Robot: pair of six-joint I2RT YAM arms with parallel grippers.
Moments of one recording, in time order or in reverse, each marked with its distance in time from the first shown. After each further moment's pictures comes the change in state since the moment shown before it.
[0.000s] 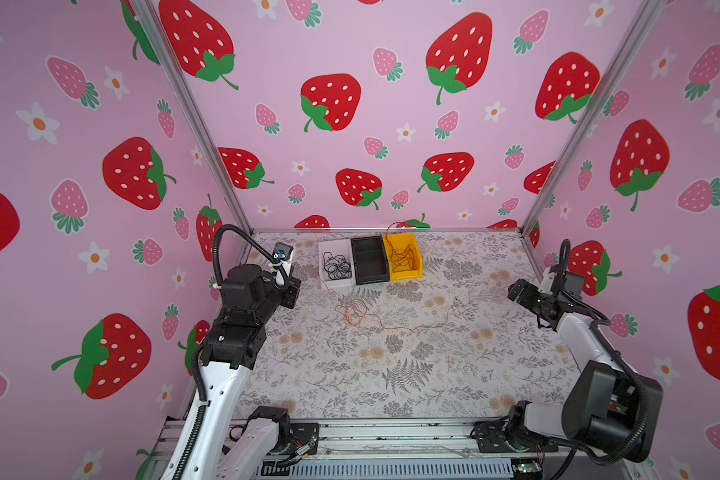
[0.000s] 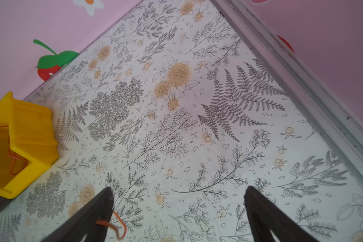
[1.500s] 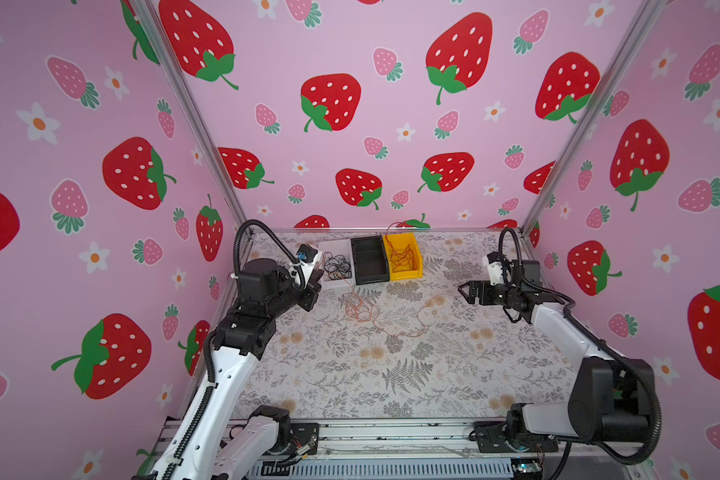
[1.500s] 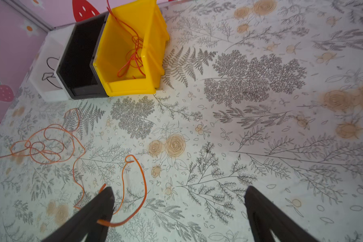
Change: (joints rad) left arm -0.112 0.083 0.000 0.031 0.269 0.014; right arm 0.367 0.068 0.074 -0.041 -0.216 -0.280
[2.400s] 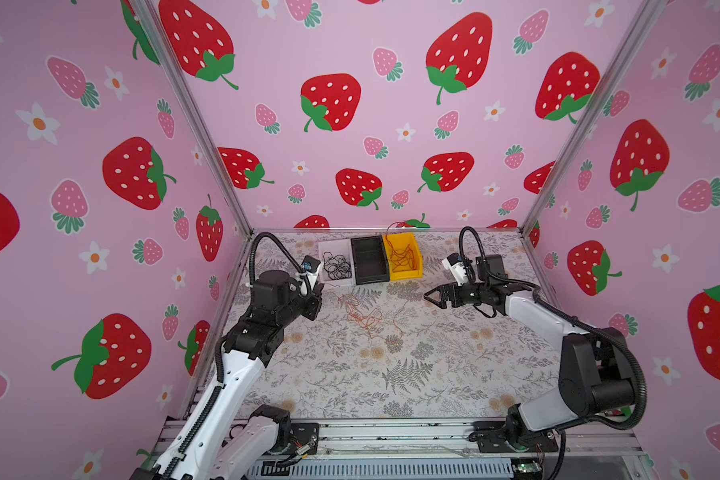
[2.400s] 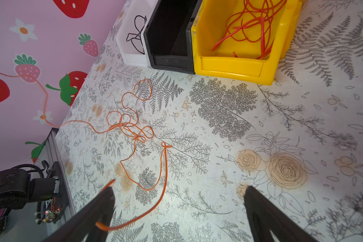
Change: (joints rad) left arm -0.054 -0.043 -0.163 0.041 -0.174 -0.088; right arm 0.219 0.135 0.075 0.044 -0.240 0.035
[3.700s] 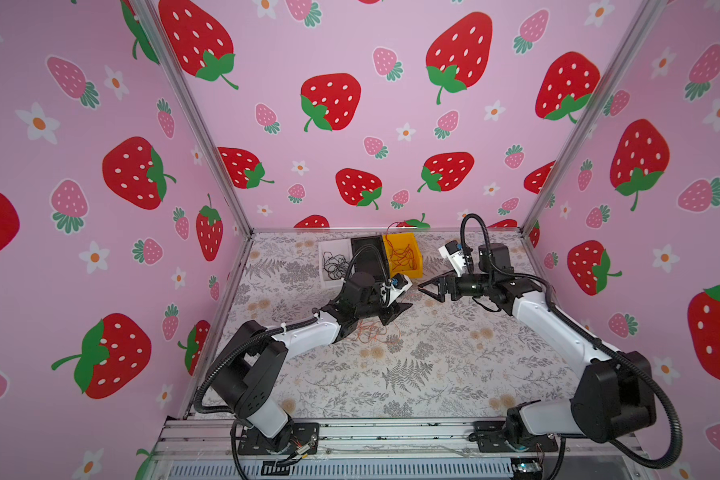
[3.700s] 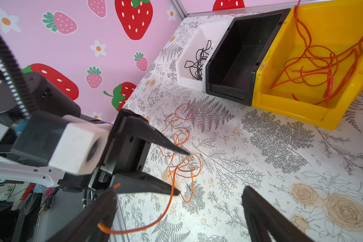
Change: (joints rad) left arm -0.423 0.724 0.031 0.754 0.262 0.039; right arm 0.077 -0.135 0.090 -0.053 -0.120 0.087
